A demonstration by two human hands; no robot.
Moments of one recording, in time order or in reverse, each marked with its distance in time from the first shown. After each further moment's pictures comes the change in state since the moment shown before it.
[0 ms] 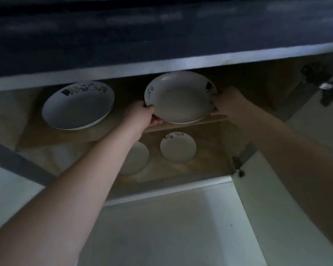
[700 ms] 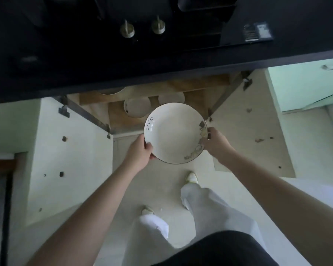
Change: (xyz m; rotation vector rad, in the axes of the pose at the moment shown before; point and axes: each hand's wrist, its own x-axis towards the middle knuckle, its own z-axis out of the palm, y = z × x) left_hand -0.319 0.089 -0.096 0.312 -0.255 -0.247; right_hand -0.304 -0.055 -0.115 -0.161 -0.271 0.368
